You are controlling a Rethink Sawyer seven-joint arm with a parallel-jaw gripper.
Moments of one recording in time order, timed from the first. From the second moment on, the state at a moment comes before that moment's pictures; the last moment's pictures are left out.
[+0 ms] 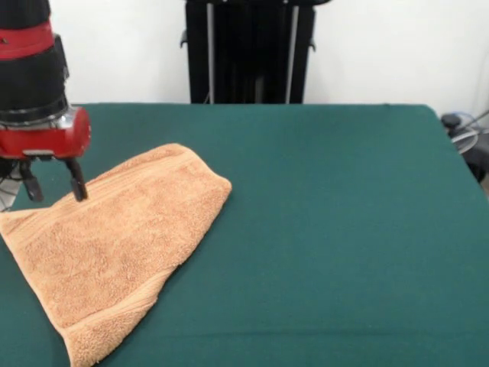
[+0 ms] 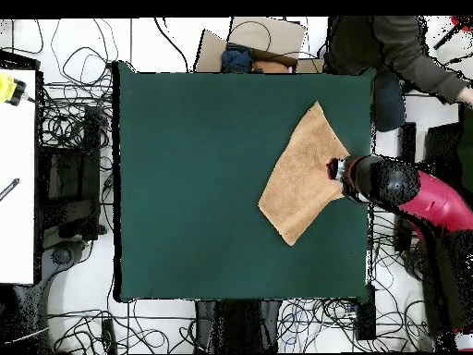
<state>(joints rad) -0.88 -0.51 0.41 1.45 -0.36 0.66 1.35</state>
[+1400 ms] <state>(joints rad) -0.85 -0.36 0.48 1.46 -0.45 0.63 1.35</state>
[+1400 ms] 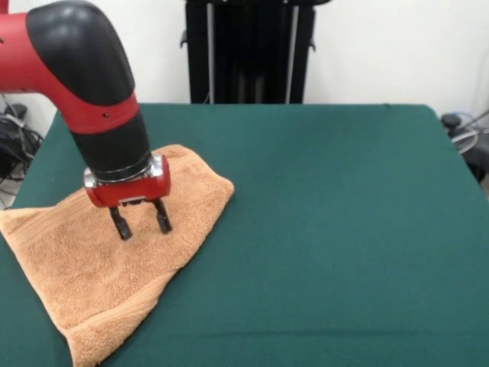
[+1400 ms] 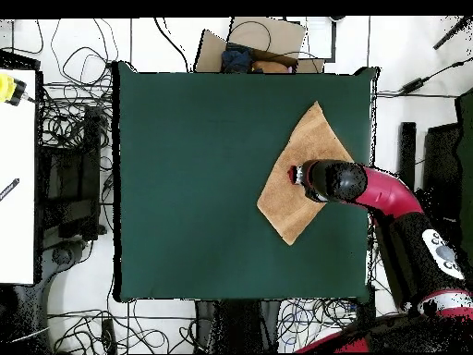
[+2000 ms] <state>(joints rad) -0.78 -0.37 0.48 1.46 -0.45 0.57 1.35</state>
